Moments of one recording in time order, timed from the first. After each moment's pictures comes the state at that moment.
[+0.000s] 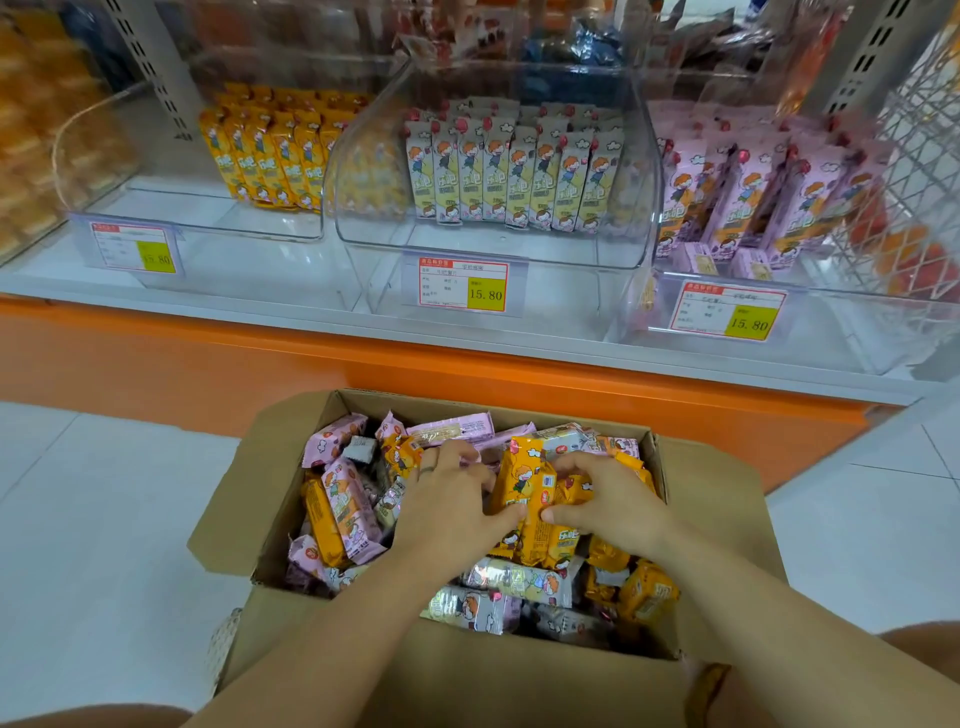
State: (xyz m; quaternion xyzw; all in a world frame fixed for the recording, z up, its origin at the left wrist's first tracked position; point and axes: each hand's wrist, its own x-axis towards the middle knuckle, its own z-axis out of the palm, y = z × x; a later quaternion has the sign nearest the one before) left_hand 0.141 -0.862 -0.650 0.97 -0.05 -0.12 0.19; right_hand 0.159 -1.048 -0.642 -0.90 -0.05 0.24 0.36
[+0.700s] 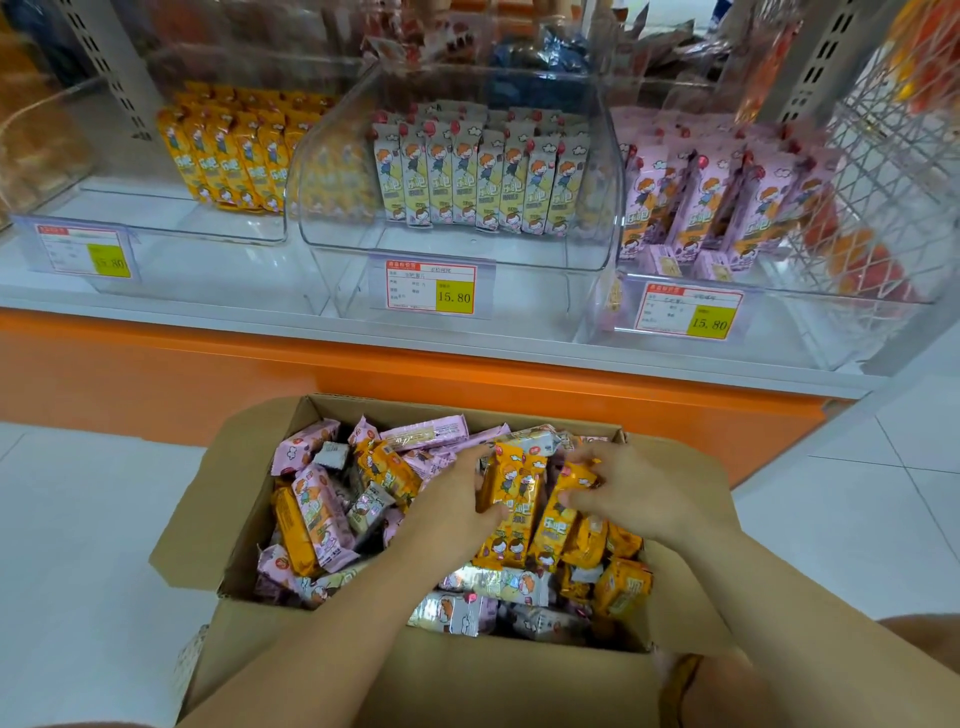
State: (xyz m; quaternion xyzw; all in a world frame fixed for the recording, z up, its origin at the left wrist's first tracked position) left_hand 0.146 -0.881 -0.652 0.91 -0.03 -0.19 0.36; right_hand 0.156 -1.072 -0.608 -0.91 0.03 0.25 0.34
